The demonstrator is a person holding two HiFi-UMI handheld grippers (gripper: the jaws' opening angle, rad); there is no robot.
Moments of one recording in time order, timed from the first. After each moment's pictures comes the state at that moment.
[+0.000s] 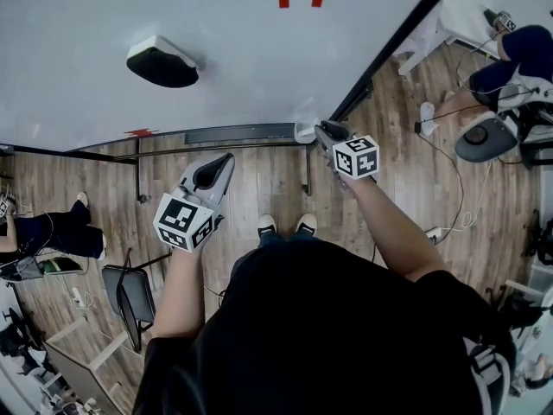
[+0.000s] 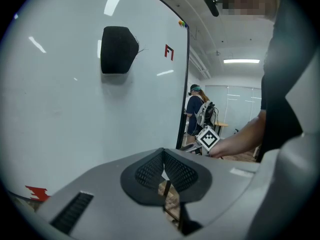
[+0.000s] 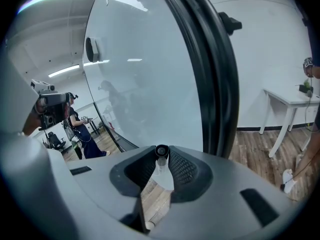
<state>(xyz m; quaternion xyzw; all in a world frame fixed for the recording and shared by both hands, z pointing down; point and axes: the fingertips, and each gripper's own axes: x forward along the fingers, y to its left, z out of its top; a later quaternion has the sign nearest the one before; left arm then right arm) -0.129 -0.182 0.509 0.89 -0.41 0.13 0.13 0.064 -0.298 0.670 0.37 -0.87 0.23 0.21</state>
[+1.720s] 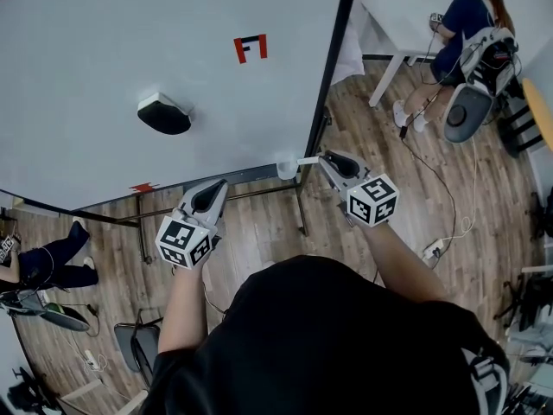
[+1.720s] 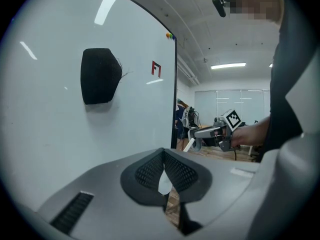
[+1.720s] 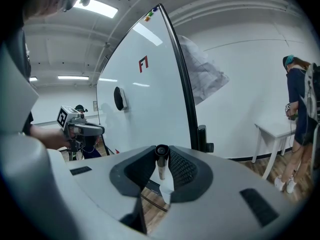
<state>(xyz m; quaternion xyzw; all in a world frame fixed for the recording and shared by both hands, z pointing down) -0.113 -0.180 0.454 0.92 -0.37 0.10 0.08 0.108 -0.226 0.476 0.42 -0.89 0.12 0.09</state>
